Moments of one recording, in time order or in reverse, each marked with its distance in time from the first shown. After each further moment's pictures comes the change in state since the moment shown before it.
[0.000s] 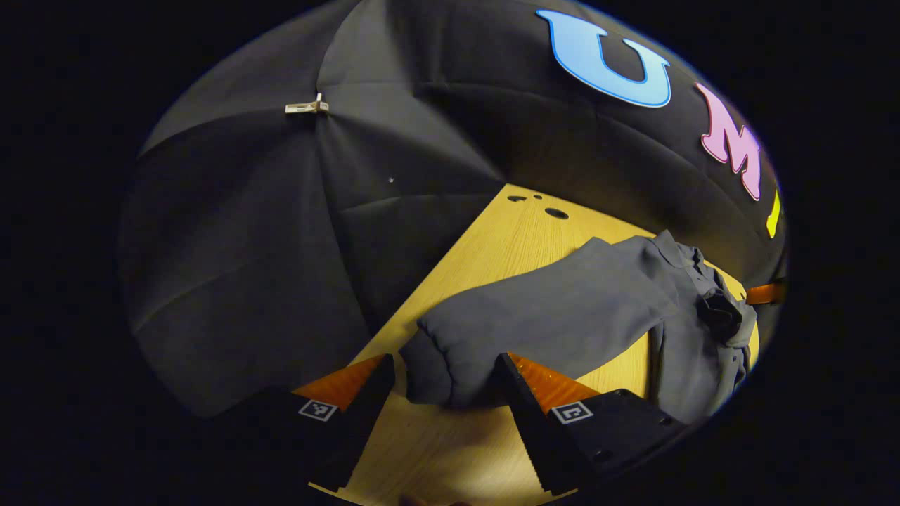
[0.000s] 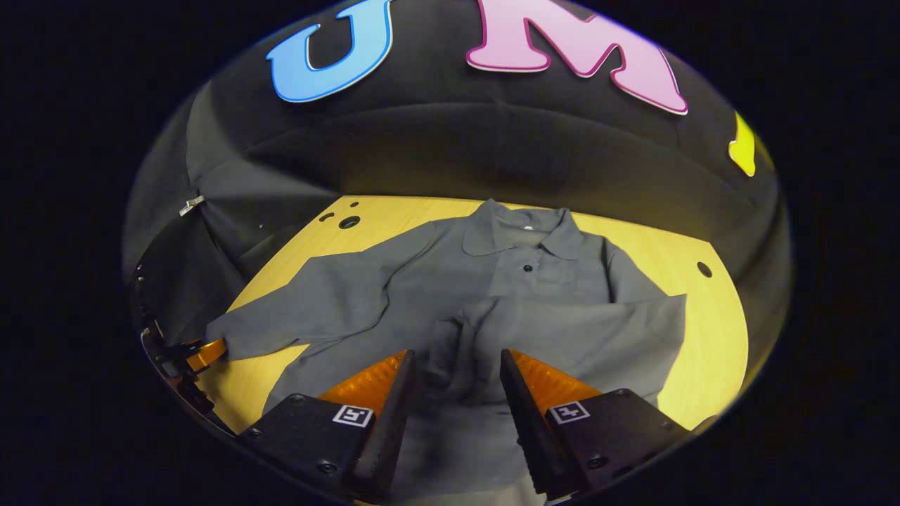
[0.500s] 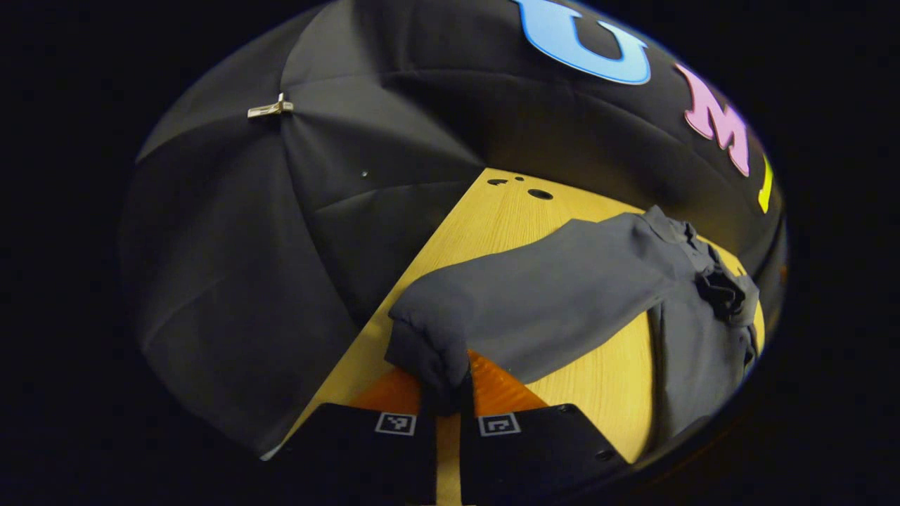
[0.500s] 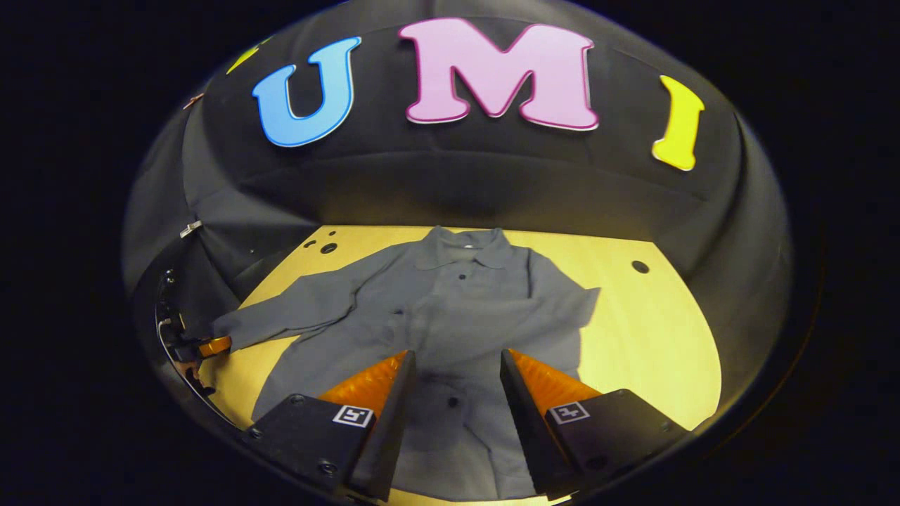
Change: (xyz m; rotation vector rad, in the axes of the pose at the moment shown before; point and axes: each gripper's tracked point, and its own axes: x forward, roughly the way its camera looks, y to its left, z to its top) left arm 0.012 -0.011 0.010 0.015 0.042 -0.071; right arm -0.115 -0.084 -0.007 0.067 -0.111 -0.117
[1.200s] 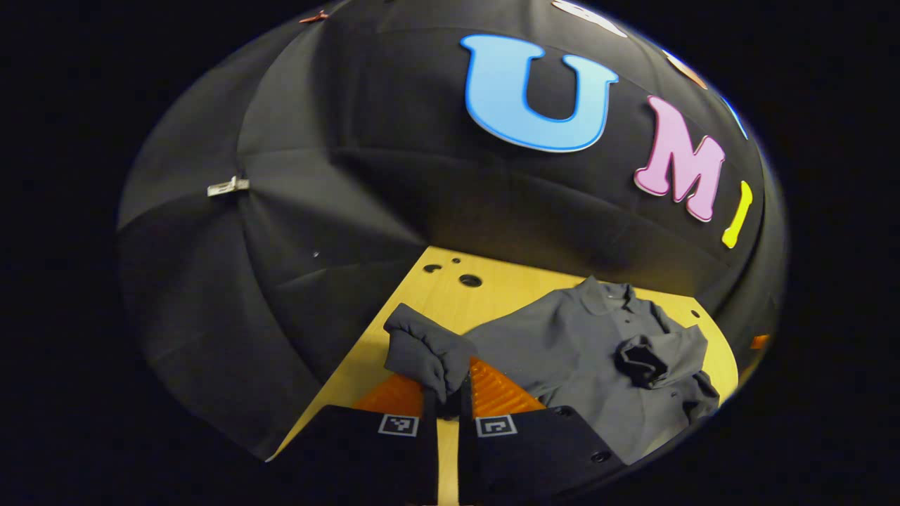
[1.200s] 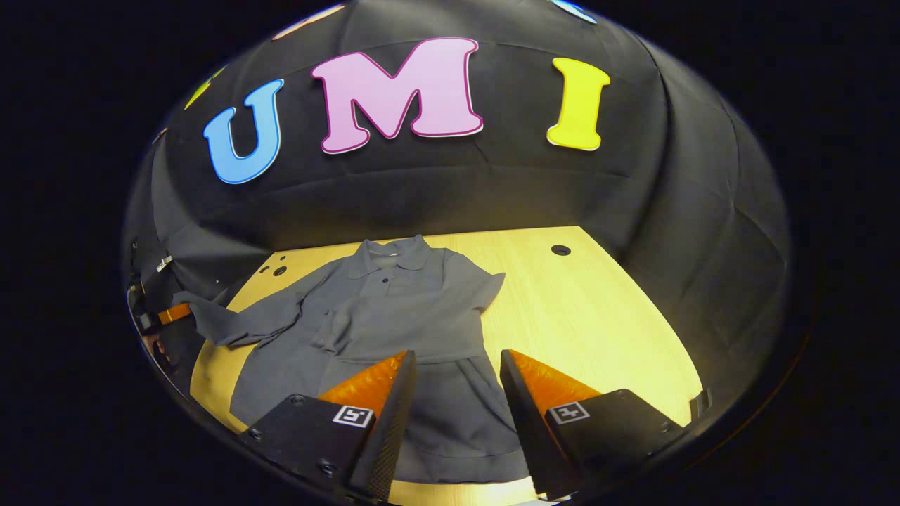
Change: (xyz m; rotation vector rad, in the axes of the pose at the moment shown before) left arm -0.076 -0.131 0.130 0.089 -0.270 -0.164; right arm -0.053 -0.112 -0.026 0.128 -0.052 -0.138
